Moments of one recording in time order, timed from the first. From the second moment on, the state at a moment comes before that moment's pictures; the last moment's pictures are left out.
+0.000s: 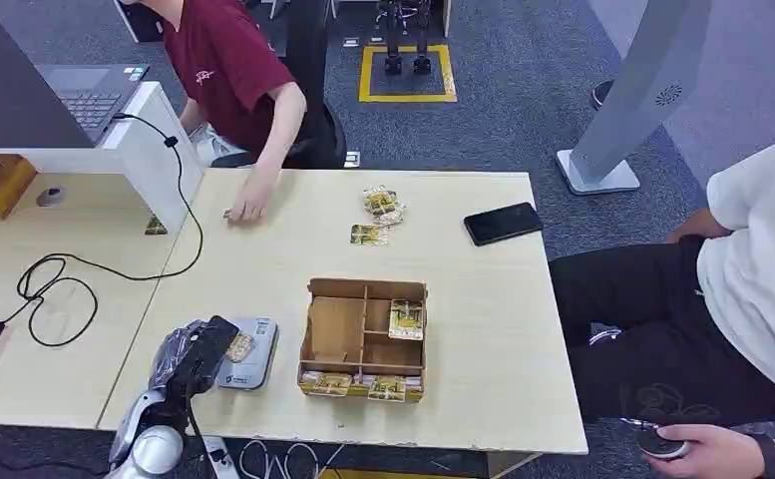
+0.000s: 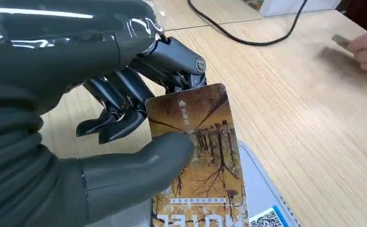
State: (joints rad) left arm -0.09 0.14 -0.07 -1.28 -0.57 0.19 0.13; right arm -0.02 -0.03 1.07 -0.19 0.01 -0.24 0.10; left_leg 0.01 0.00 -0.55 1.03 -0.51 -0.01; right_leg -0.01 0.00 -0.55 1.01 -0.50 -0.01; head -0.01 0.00
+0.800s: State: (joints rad) left arm -0.11 0.11 -0.02 -1.16 -0.53 0.17 0.06; right arm -0.02 -0.03 1.07 -0.19 0.01 -0.25 0.11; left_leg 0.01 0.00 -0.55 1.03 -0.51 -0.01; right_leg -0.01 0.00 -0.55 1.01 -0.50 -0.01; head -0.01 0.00
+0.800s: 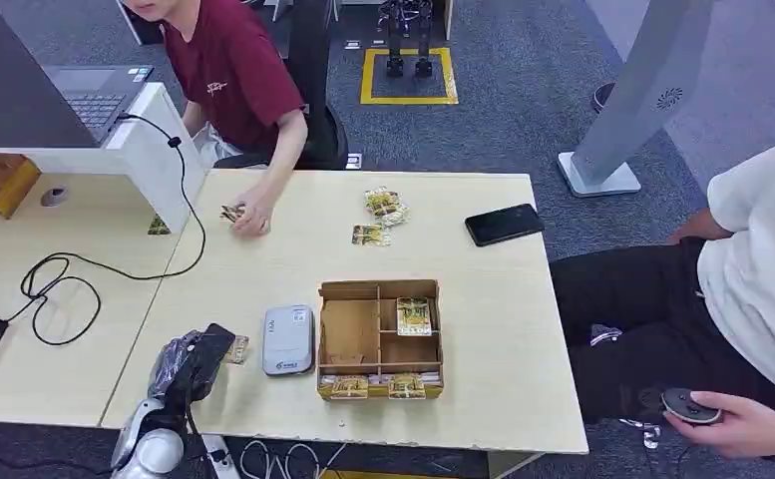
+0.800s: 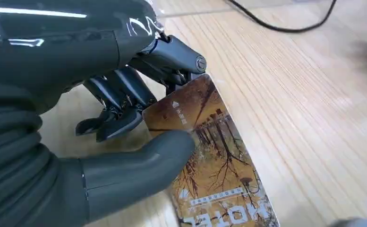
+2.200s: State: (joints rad) left arm -0.29 0.11 -0.04 -1.28 -1.13 0.67 -0.31; right arm -0.05 -0.04 1.12 -0.20 0.08 -0.21 0.09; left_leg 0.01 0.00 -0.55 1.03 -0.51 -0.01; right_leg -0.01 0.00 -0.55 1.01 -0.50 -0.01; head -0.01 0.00
